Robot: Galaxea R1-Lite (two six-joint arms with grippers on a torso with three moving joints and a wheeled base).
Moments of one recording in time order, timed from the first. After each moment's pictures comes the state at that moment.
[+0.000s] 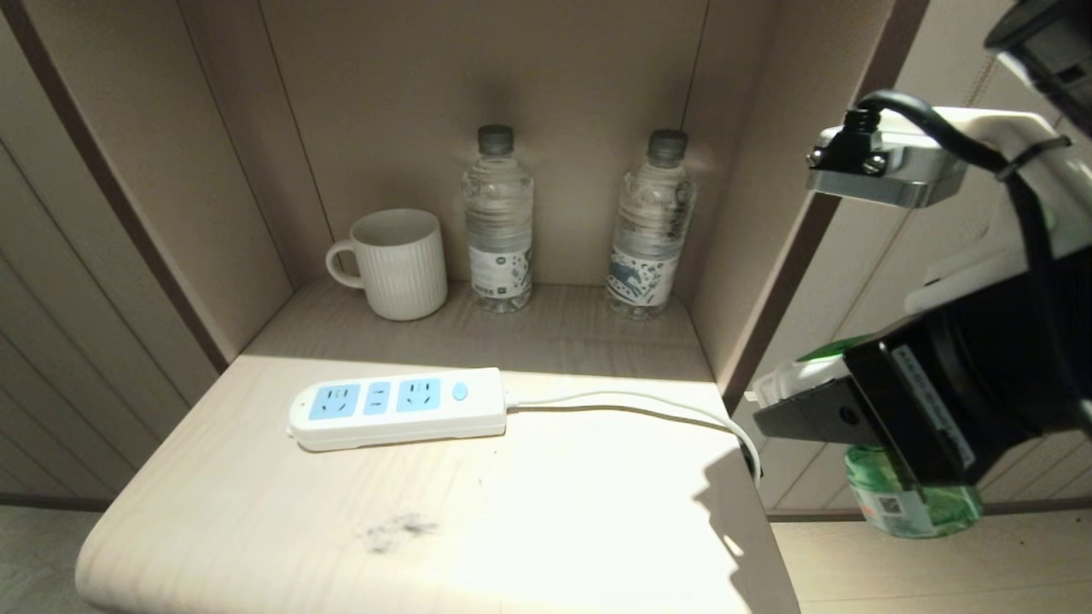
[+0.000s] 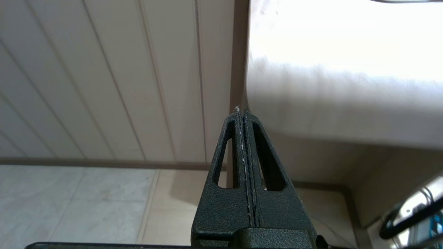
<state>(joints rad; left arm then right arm) 0.00 0.00 0.00 0.01 -0.01 0.00 0.98 1.56 -1.91 1.22 -0.31 0.39</state>
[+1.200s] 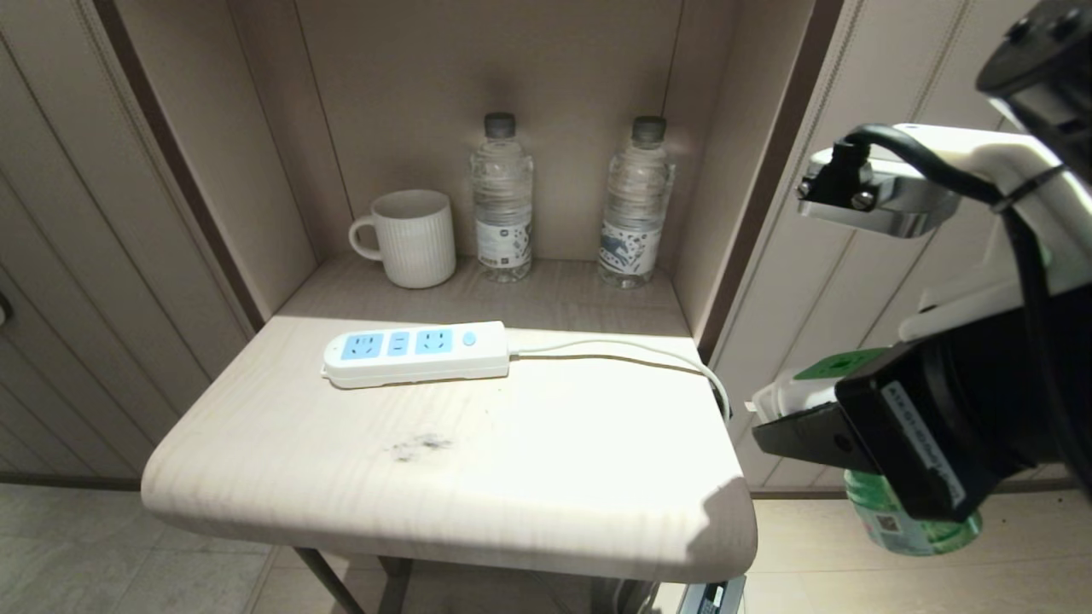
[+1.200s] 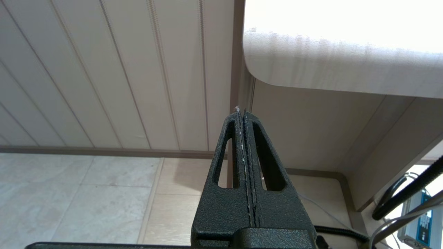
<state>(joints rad) 0.00 0.00 0.00 0.01 -0.01 0.01 1.01 1.55 -1.85 1.19 -0.37 0.39</state>
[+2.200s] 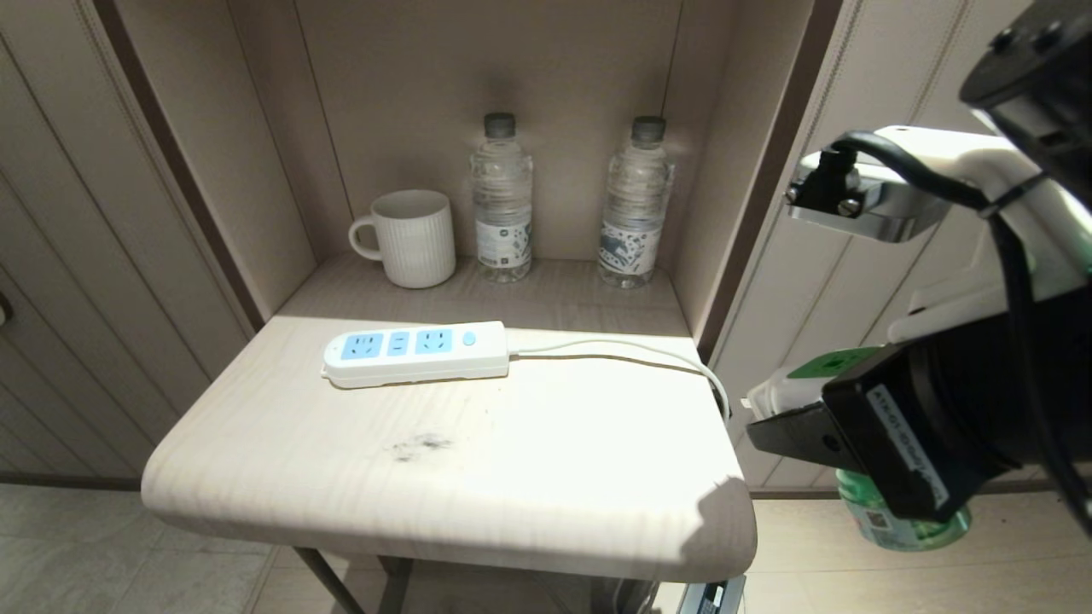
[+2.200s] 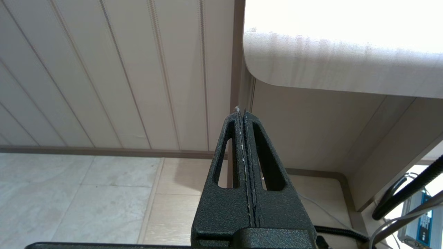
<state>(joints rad) 0.00 0.00 0.00 0.01 -0.01 0.01 1.01 1.56 -1.84 1.17 -0.40 0.38</state>
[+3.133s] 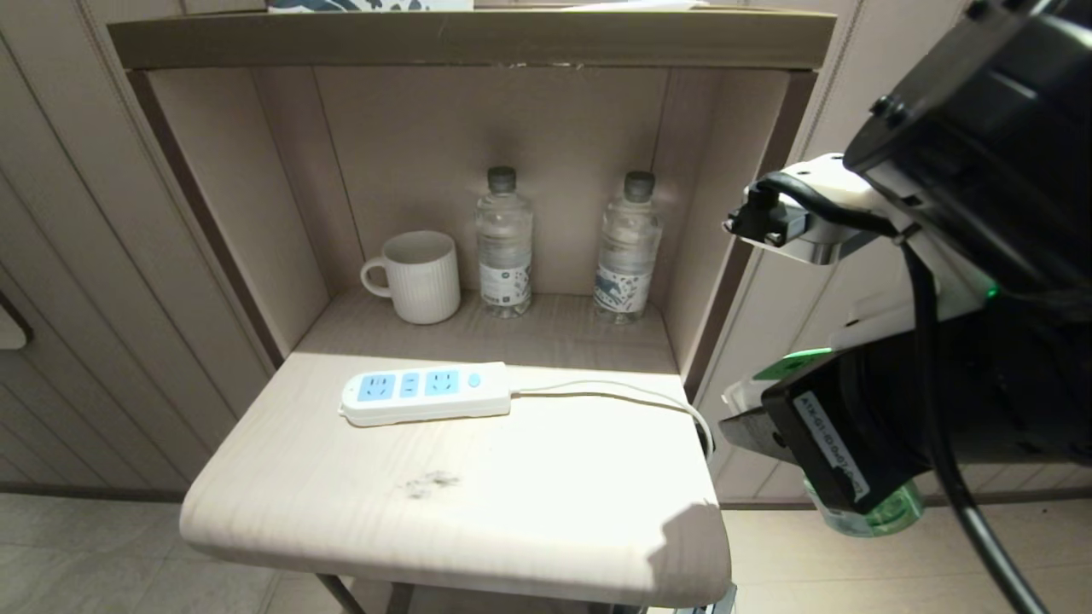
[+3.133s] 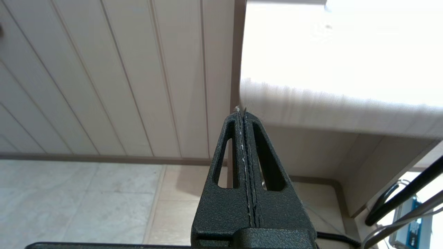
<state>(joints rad) 0.00 0.00 0.00 0.01 -0.01 0.01 1.02 1.61 -1.83 1.15 -0.48 0.39</state>
